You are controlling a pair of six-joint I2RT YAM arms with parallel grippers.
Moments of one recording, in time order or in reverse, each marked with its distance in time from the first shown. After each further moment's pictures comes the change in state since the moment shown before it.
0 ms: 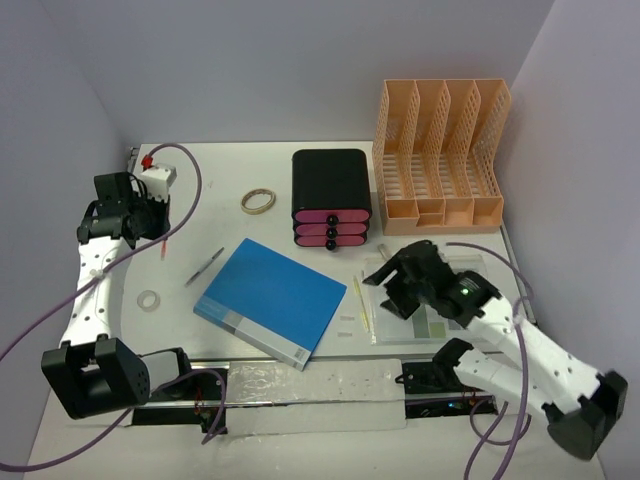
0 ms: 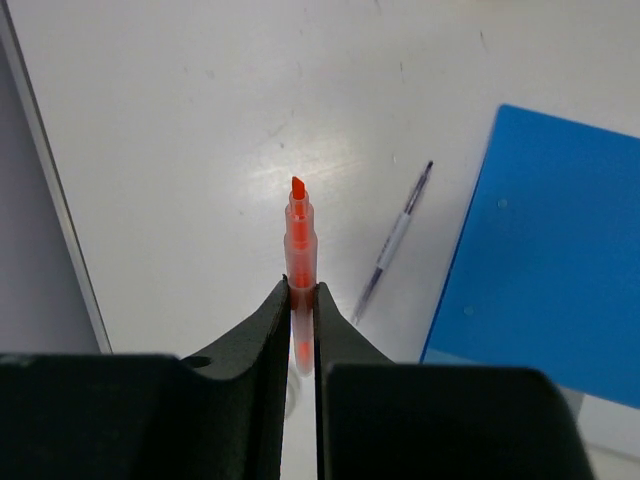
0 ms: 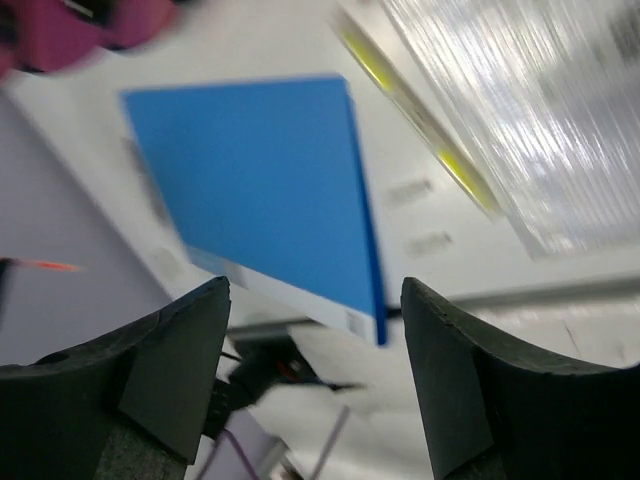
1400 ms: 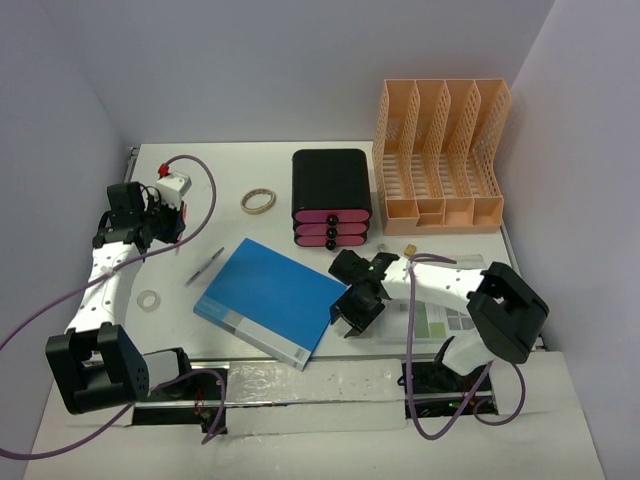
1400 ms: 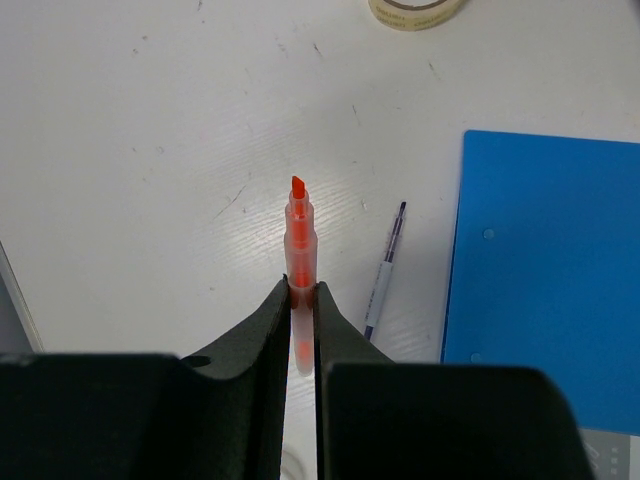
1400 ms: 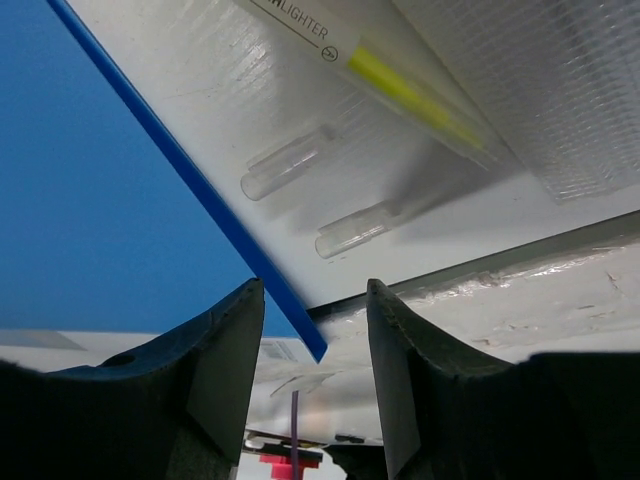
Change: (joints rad) left arm -0.015 0.019 -0.169 0.263 0.146 0.083; right arm 0.227 0.691 0.101 0.062 -0.190 0.227
